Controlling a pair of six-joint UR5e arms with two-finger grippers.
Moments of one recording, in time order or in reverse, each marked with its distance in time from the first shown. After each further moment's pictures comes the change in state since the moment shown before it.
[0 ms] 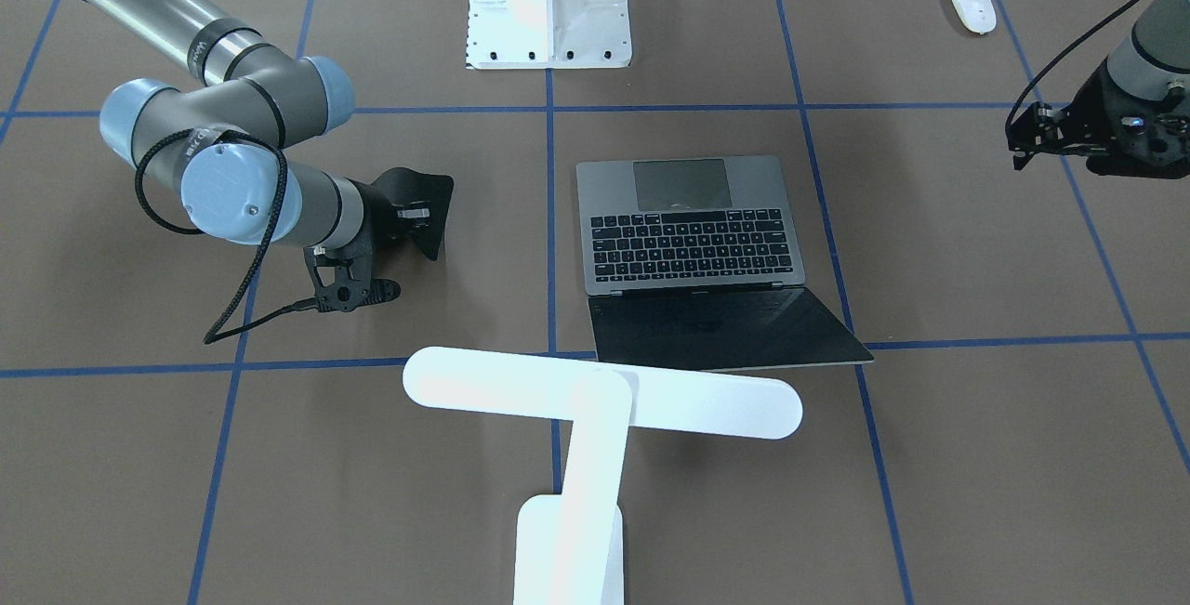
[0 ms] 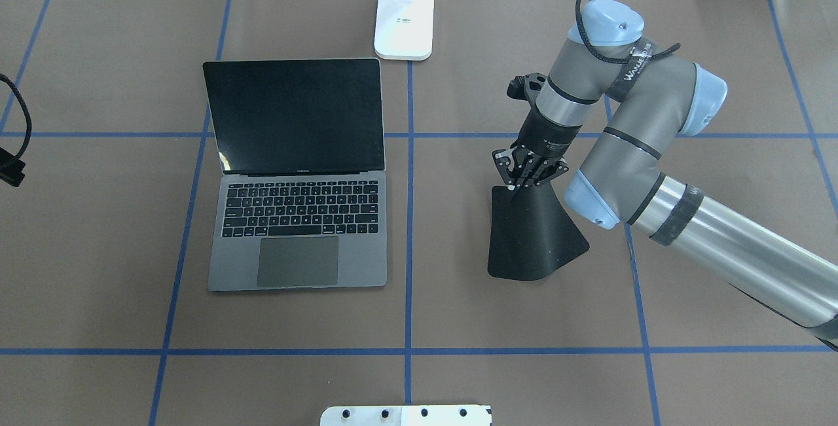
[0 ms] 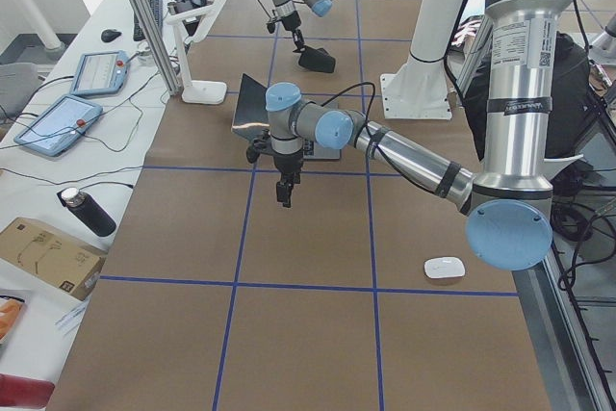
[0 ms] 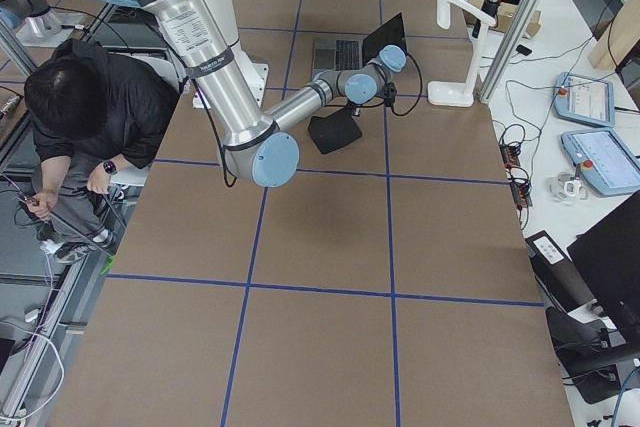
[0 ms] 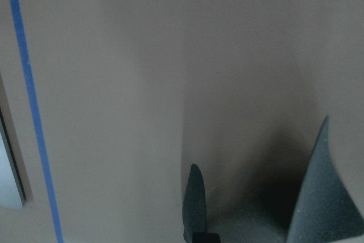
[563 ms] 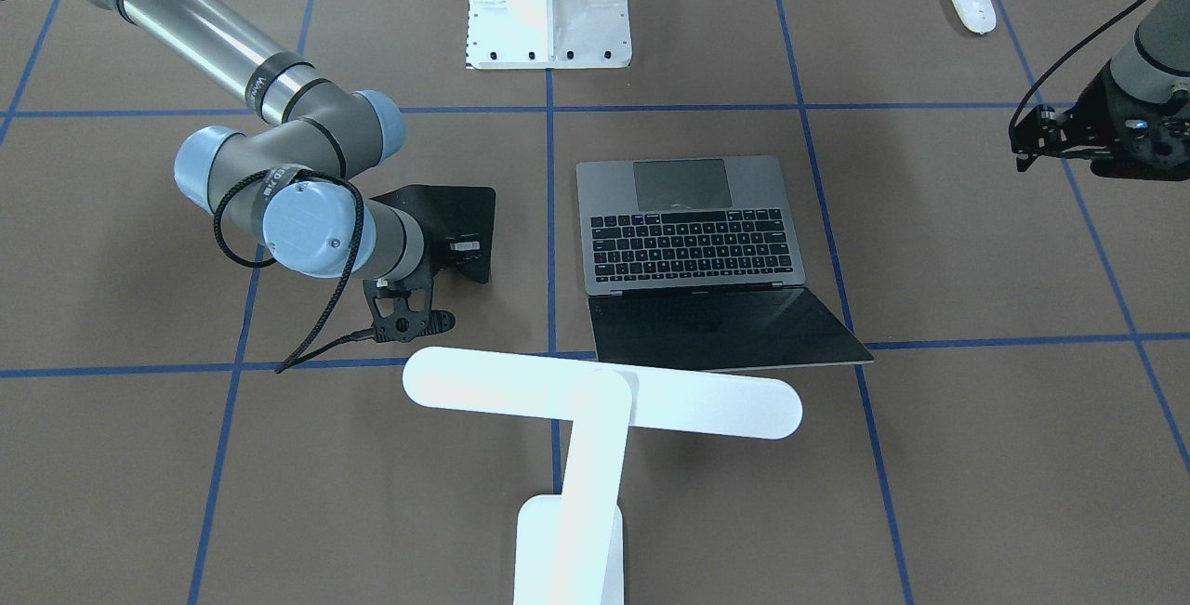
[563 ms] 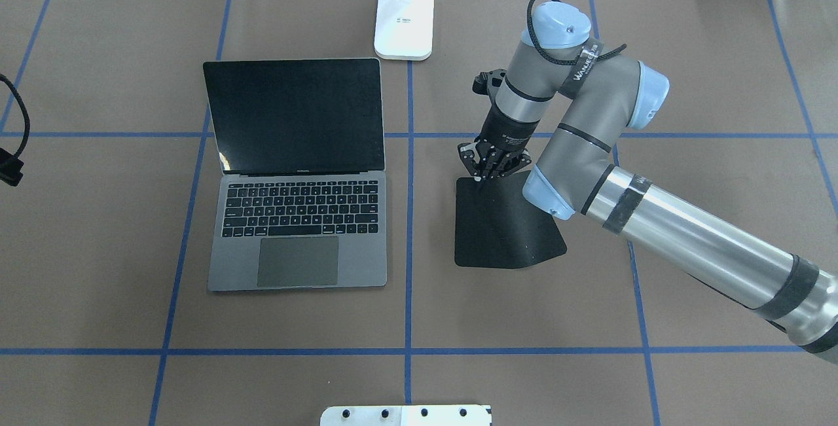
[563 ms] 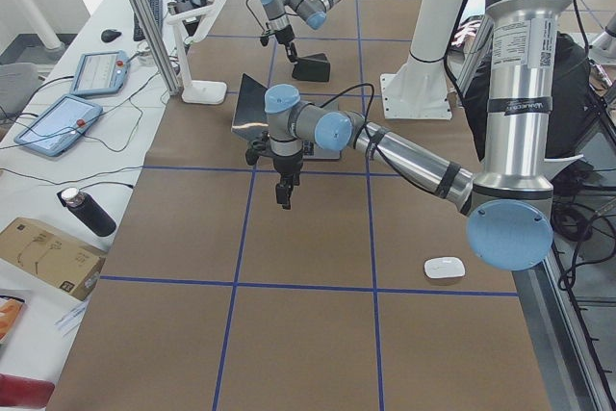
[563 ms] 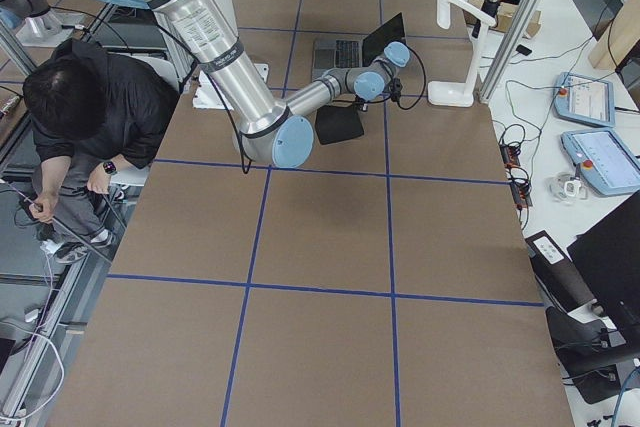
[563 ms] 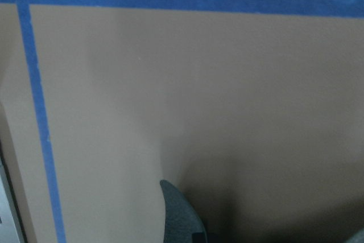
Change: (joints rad) left arm -0.003 0.000 0.008 0.000 0.000 -0.003; right arm -0.029 0.132 -0.169 0.075 -0.051 0.045
